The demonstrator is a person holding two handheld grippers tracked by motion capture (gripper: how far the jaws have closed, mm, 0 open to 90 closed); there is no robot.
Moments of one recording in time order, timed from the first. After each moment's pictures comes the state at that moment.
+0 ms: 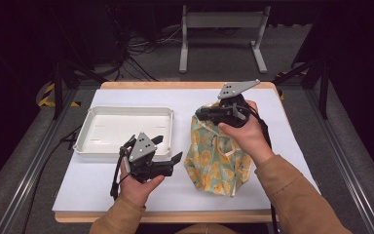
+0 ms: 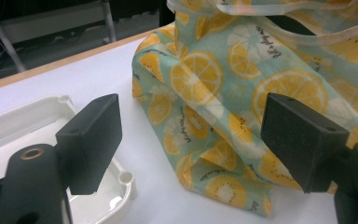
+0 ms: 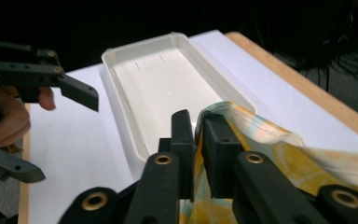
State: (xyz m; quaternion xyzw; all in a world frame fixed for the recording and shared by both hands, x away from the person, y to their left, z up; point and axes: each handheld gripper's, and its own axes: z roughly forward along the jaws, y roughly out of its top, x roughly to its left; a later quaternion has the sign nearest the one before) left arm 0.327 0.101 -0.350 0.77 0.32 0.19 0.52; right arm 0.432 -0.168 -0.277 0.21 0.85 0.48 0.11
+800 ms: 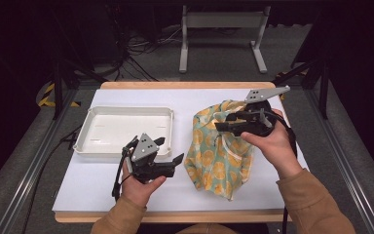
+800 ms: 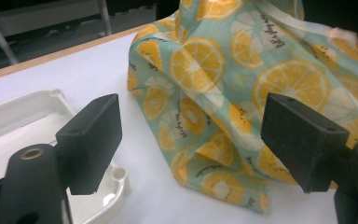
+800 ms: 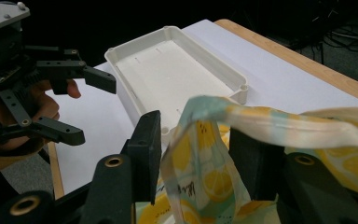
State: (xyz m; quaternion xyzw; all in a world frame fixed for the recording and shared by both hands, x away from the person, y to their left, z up) left arm 0.327 0.094 -0.352 0.77 0.32 0.17 0.52; right arm 0.399 -0.220 -0.267 0.27 0.83 0.48 0.09
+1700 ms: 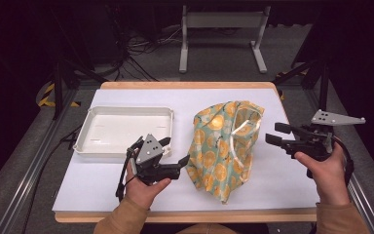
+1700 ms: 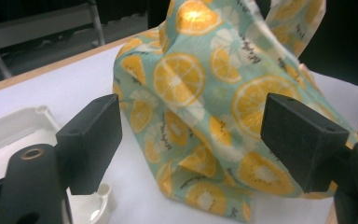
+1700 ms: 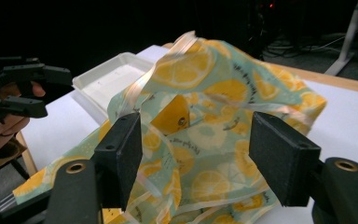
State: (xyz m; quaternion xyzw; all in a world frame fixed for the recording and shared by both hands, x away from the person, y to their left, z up) left arm 0.320 0.081 -0.340 0.78 0.30 0.18 0.53; right arm 0.342 -0.342 -0.289 0.37 0.74 0.54 0.14
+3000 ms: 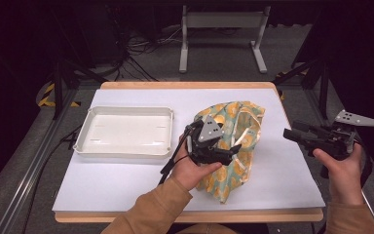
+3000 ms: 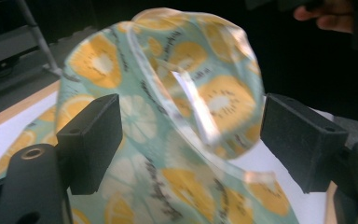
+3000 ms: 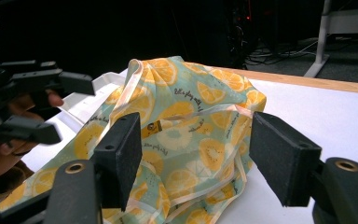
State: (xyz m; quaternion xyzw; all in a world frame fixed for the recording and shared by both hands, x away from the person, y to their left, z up) left arm 0.360 -0.036 -0.311 0.81 0.22 0.15 0.53; right arm 0.342 -0.384 -0.293 0.40 0.71 0.56 0.15
